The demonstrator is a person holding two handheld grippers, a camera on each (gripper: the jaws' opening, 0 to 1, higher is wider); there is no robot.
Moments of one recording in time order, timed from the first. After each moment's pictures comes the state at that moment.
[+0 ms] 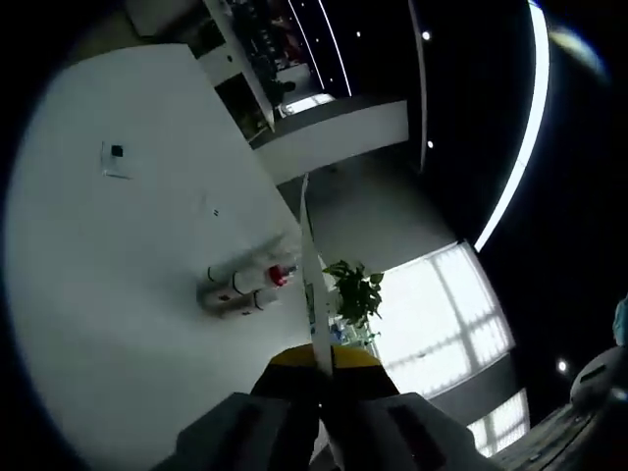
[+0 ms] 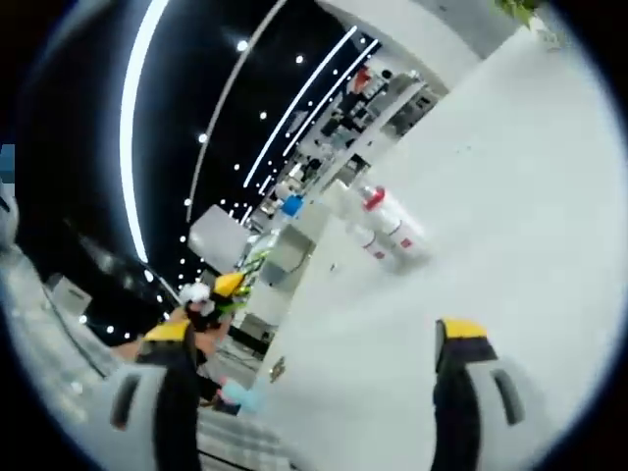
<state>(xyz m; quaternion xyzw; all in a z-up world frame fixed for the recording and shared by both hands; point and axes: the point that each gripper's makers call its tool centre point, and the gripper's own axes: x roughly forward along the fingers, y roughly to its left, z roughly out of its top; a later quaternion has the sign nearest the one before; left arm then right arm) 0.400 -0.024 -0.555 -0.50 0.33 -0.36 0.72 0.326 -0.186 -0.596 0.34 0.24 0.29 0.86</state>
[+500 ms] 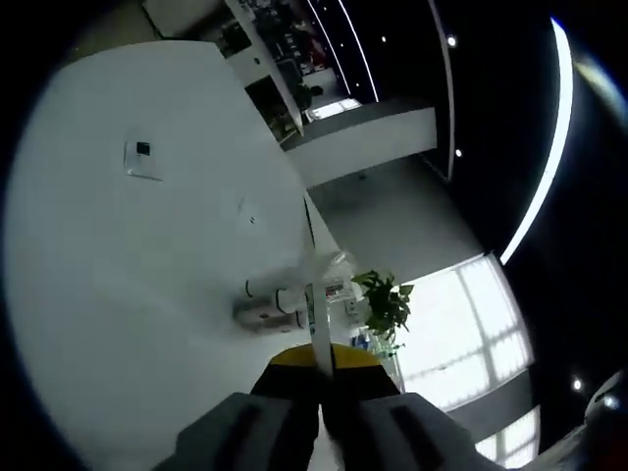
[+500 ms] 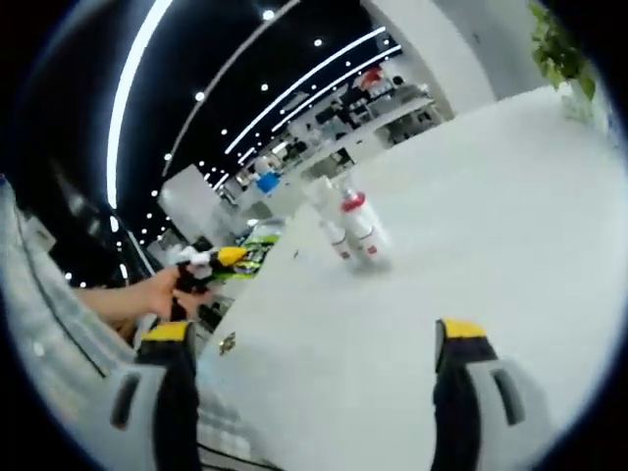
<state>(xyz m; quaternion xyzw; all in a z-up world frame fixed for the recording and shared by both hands) 0.439 -0.018 -0.600 -0.50 0.36 -0.30 0.73 0.318 -0.223 -0.603 0.22 0.27 0.24 0.91</state>
